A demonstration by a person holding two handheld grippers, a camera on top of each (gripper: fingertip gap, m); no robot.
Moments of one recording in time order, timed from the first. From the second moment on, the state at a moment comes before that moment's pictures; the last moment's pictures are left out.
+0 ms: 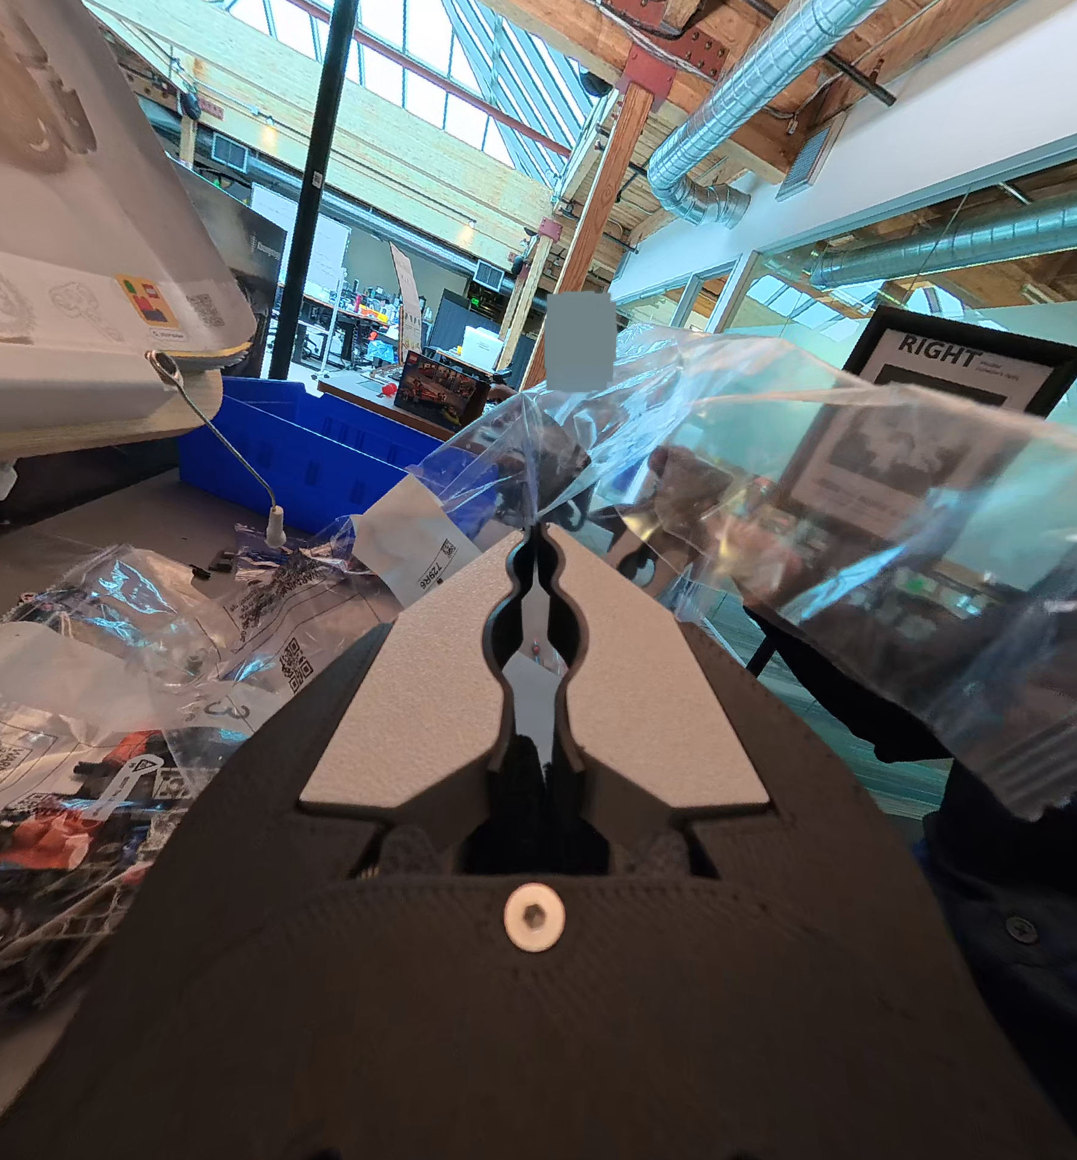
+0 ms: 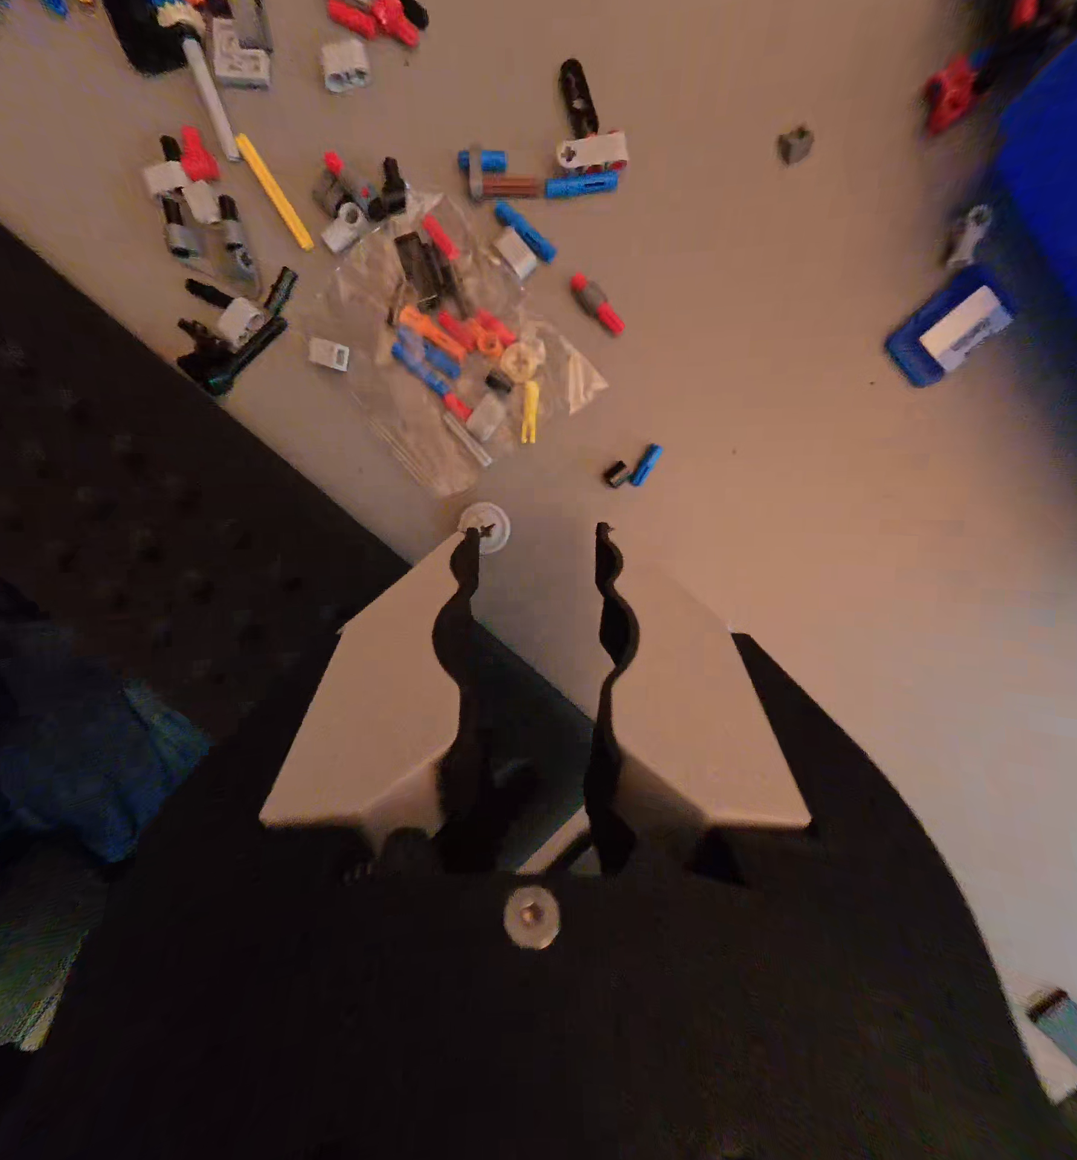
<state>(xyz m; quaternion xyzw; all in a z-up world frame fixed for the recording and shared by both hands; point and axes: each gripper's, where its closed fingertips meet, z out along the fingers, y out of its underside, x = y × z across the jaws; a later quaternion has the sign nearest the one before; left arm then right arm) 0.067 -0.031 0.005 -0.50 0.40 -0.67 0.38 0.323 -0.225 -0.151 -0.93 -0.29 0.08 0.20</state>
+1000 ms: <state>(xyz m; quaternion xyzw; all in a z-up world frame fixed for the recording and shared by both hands) 0.070 -0.036 0.006 -0.50 0.41 -0.66 0.37 0.101 -0.062 0.003 -0.77 -0.48 0.10 0.41</state>
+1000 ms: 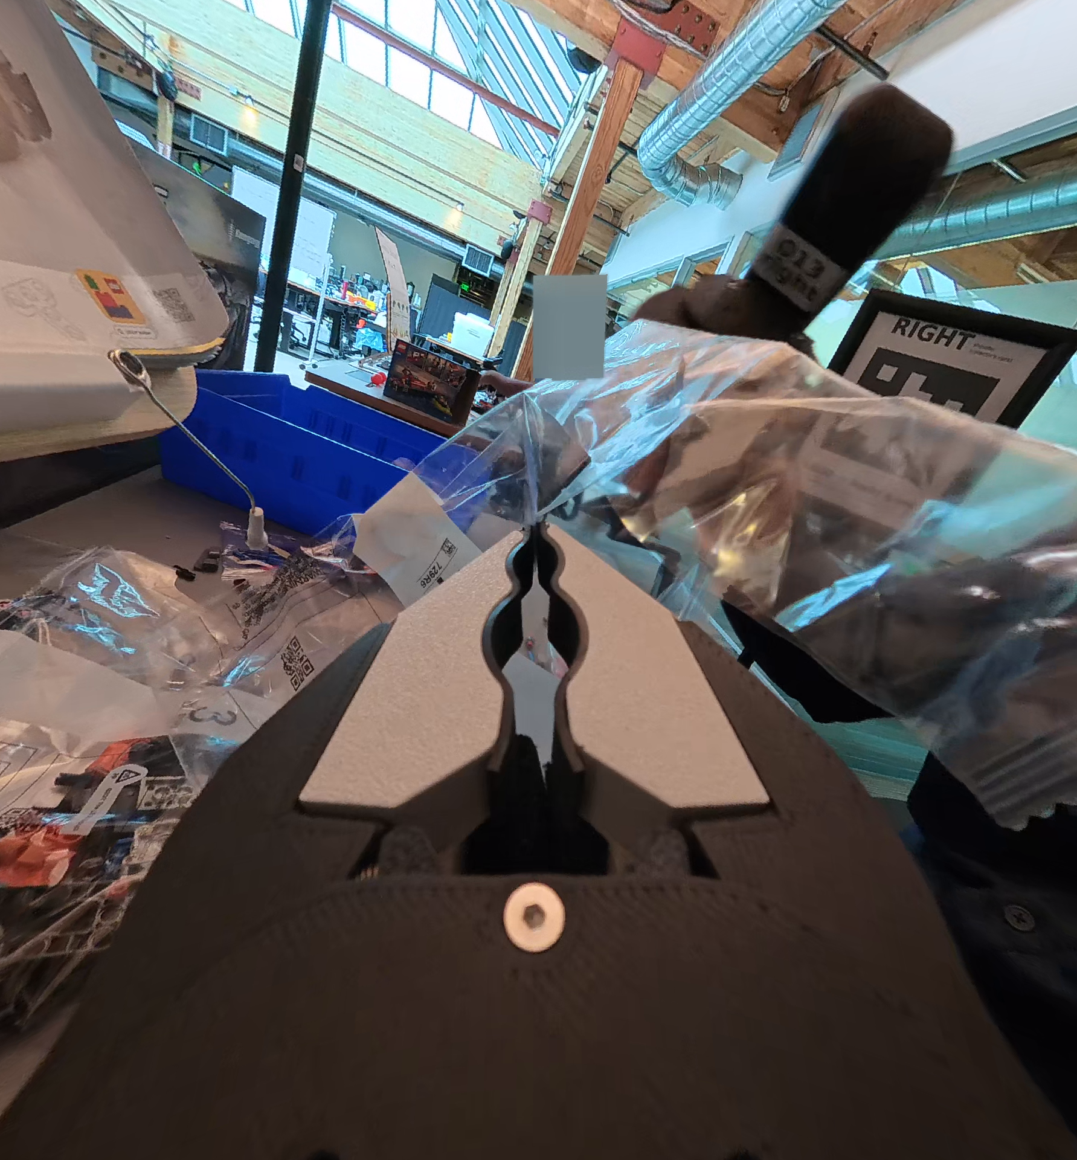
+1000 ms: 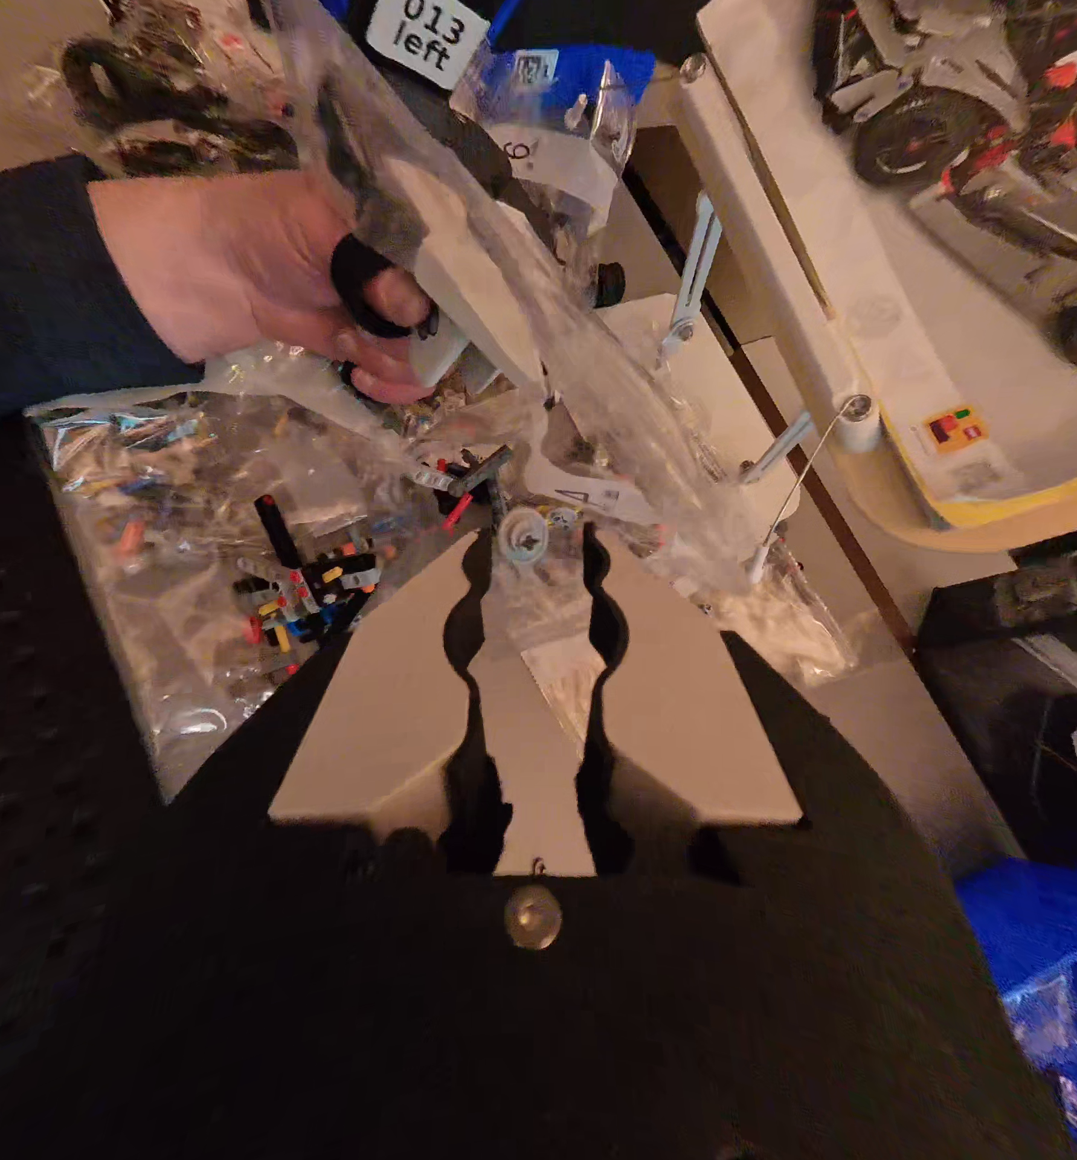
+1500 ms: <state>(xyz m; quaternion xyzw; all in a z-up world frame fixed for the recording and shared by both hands) 0.071 -0.035 0.004 -0.50 0.41 -0.66 0.37 0.191 -0.119 -0.101 -0.83 -0.45 0.16 0.29</state>
